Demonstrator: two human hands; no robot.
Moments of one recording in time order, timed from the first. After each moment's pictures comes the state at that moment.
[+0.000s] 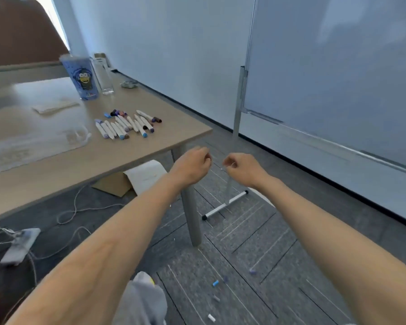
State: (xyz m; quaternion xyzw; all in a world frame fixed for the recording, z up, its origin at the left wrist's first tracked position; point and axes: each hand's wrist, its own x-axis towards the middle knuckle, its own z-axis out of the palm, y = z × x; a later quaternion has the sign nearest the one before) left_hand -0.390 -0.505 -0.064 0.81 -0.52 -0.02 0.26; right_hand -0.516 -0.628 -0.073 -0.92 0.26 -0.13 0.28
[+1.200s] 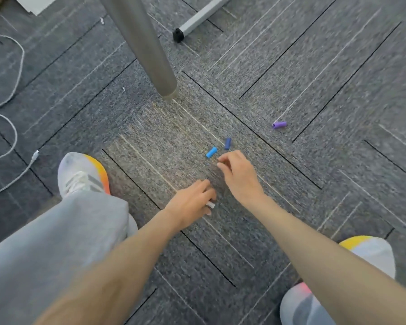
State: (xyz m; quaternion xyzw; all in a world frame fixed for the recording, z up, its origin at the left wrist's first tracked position) left_hand -0.480 -0.441 -0.721 0.69 -0.65 -0.30 0.01; right_hand -0.588 -0.574 -0.713 -0.83 0.39 -0.05 0.39
